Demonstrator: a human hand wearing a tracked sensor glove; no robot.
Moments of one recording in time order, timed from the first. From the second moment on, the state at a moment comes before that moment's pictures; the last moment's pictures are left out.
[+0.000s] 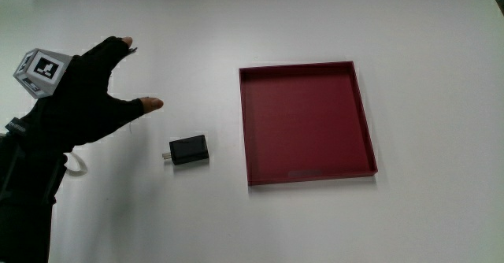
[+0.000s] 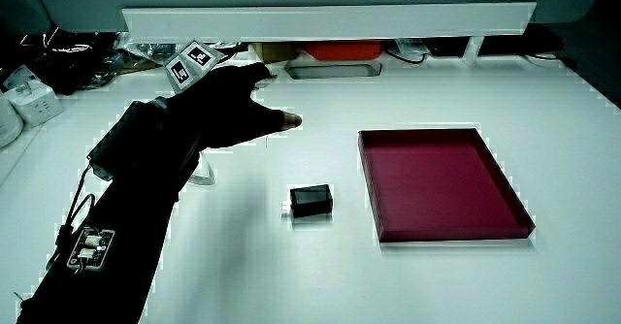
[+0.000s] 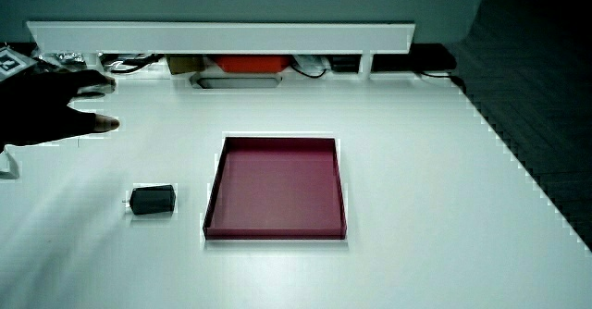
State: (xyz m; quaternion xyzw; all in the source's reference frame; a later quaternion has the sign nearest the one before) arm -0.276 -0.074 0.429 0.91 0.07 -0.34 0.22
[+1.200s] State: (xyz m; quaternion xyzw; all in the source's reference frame) arm -0.205 -0.015 0.515 0.89 0.13 -0.28 0.35
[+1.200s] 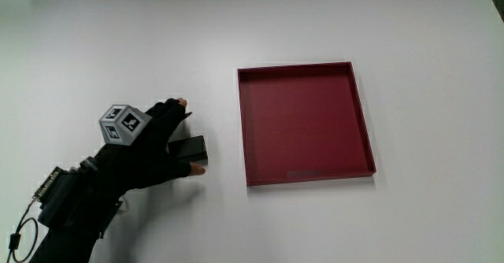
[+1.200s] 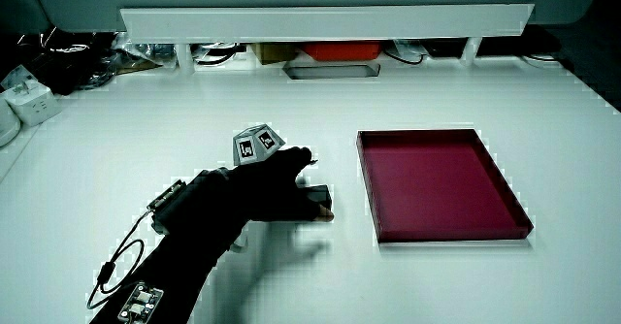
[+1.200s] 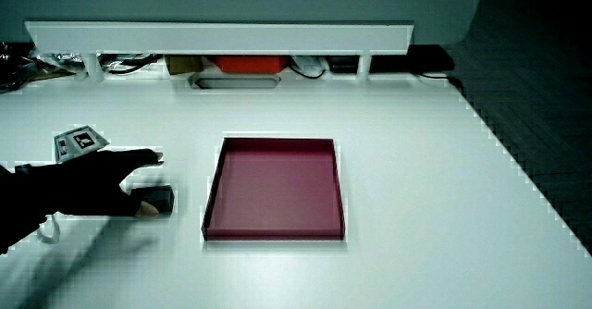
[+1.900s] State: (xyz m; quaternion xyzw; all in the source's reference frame) arm -0.191 -0.004 0.527 0.88 0.12 -0.25 0.38
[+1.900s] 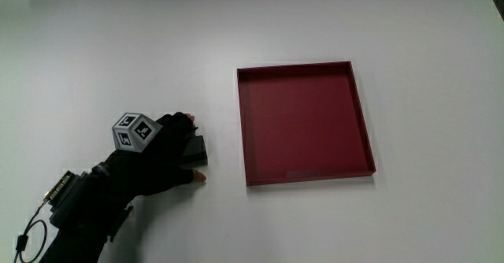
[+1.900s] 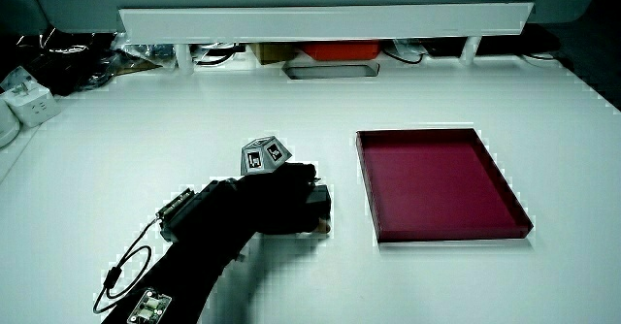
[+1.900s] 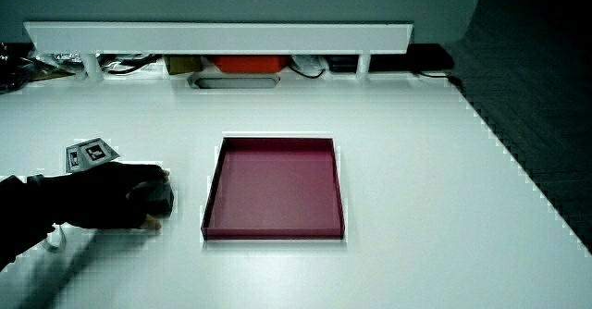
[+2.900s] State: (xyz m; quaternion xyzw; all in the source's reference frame) arm -0.192 -0.001 0.516 0.91 0.16 -0.26 0.29
